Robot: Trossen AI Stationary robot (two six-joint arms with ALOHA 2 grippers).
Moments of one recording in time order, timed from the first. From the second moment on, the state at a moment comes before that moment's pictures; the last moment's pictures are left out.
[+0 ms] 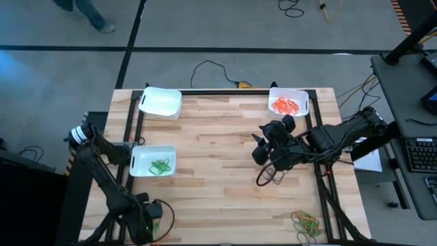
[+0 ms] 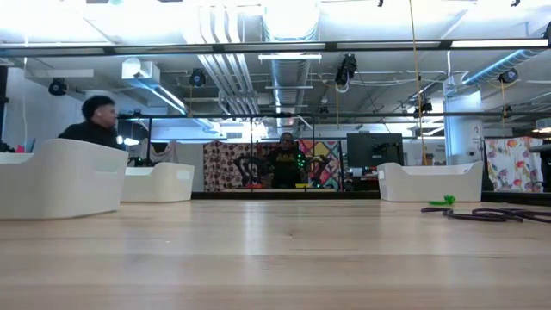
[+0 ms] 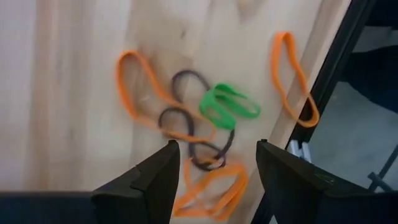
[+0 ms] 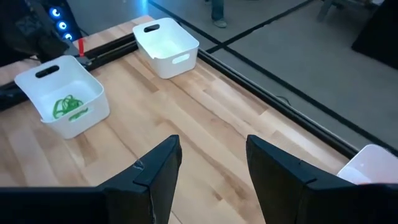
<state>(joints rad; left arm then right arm) -1.05 1.60 0.98 -0.69 0.07 -1.36 0.39 1.42 1.53 -1.06 0.88 0.84</state>
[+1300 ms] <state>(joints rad) -0.88 1.39 0.87 -0.60 -0.06 -1.27 0.31 1.42 1.52 -1.05 0.90 0.85</state>
